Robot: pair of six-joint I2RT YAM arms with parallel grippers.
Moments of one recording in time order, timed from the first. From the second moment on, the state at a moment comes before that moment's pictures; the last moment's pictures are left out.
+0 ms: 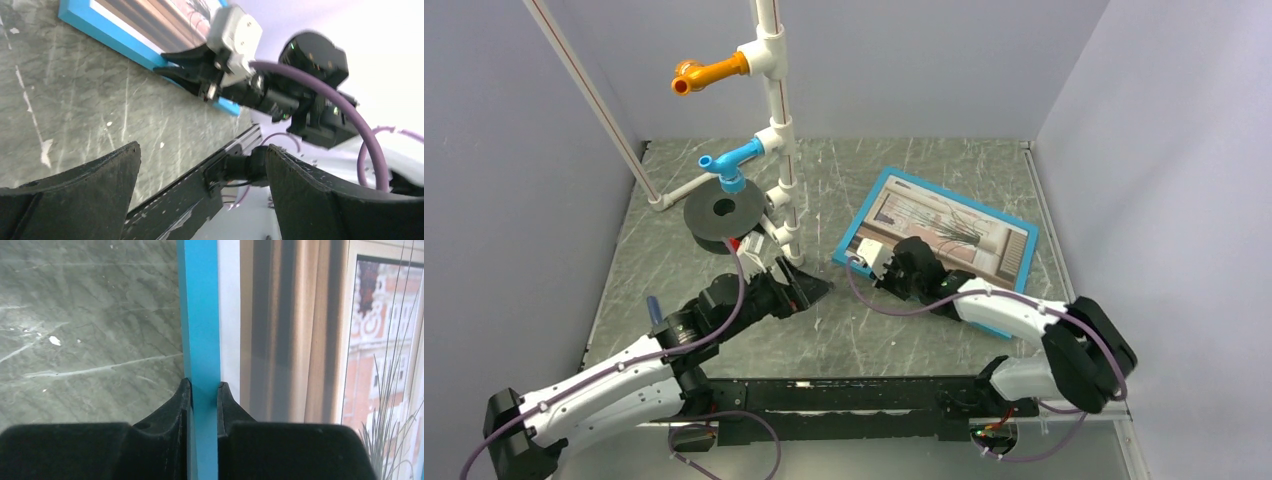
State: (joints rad) left arm -0.95 0.67 0.51 -0.08 -0.12 -1.07; right arm 0.71 1.35 0.63 -0.05 -0.02 -0.48
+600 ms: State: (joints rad) left arm -0.88 1.10 0.46 0.37 -0.09 -1.27; right arm 0.71 1.01 0.45 0.06 -0.08 -0.36
